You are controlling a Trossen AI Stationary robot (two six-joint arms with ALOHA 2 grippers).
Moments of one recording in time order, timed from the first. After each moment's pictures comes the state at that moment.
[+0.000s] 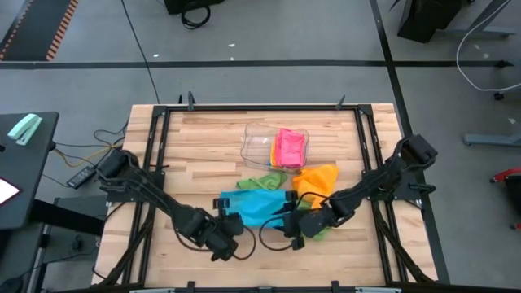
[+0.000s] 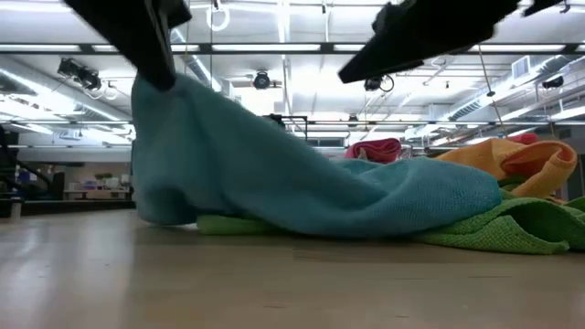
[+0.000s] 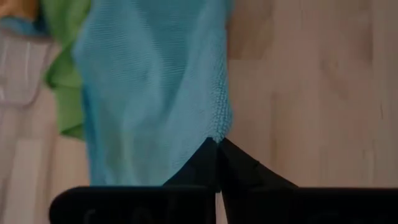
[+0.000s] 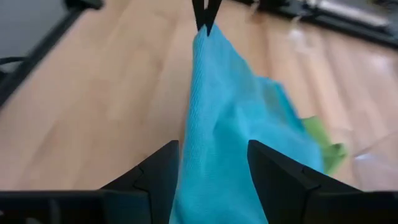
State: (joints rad) left arm -0.61 1.77 1.38 -0.86 -0.43 -0.58; right arm 0.53 1.67 0.96 0.06 0.50 0.08
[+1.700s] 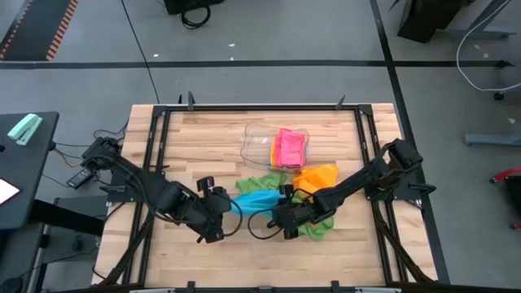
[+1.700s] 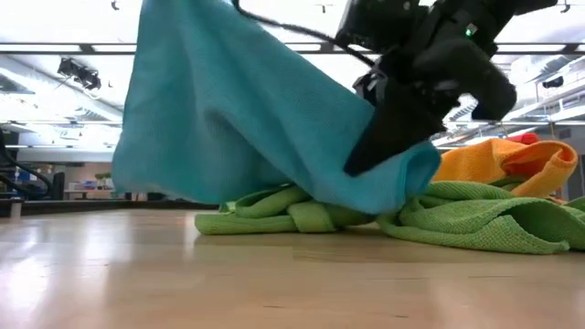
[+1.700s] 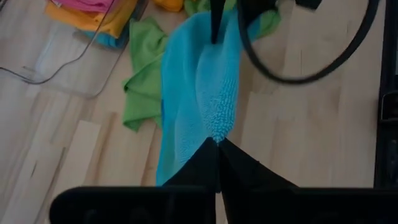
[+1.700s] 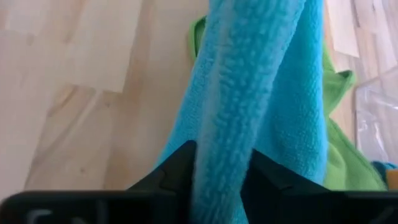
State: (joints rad) left arm -0.57 1.56 1.50 -1.08 -0.45 -0.68; right arm 0.42 1.81 1.07 -0.24 0.43 0.13
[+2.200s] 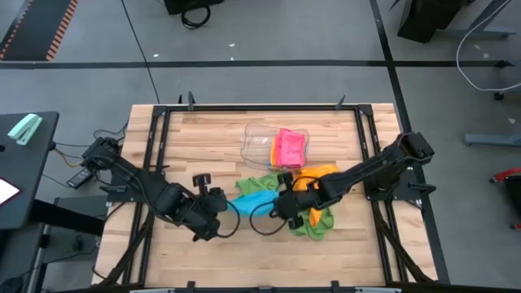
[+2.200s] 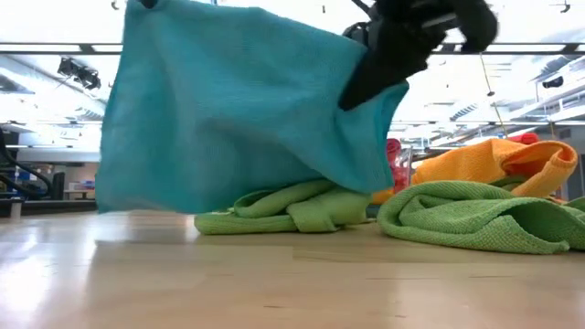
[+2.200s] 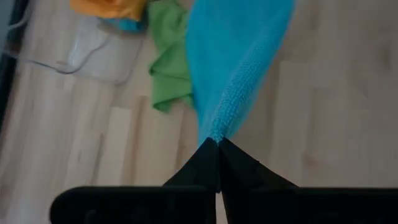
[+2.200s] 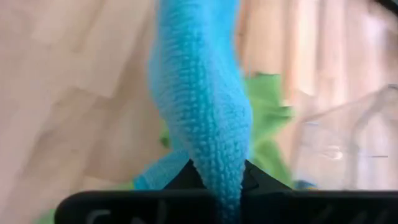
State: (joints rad) left arm -0.58 1.56 1.50 -1.21 -0.49 -0.61; right arm 0.35 1.67 1.17 -0.44 0.36 -0.10
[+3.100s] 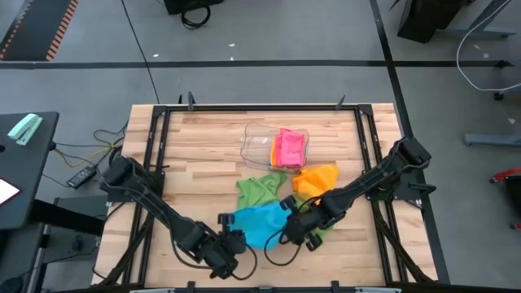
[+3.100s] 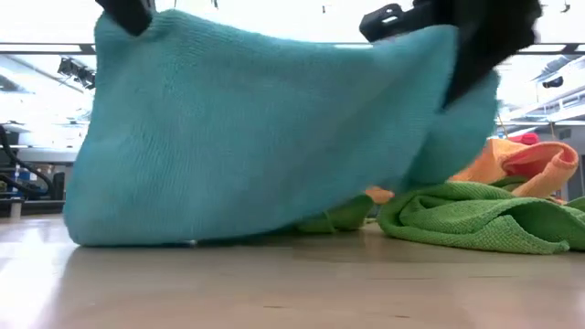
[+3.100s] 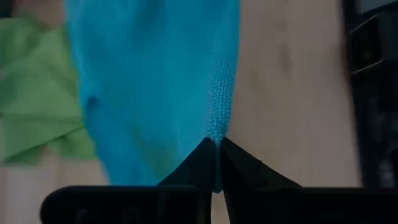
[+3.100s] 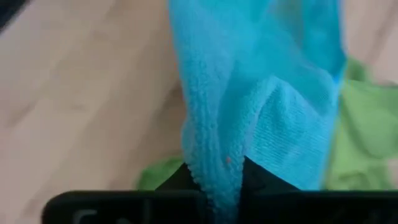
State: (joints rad) left arm -0.69 1.86 1.50 -0.79 -0.39 -0.56; right arm 0.50 1.74 1.23 -0.60 0.13 -0.12
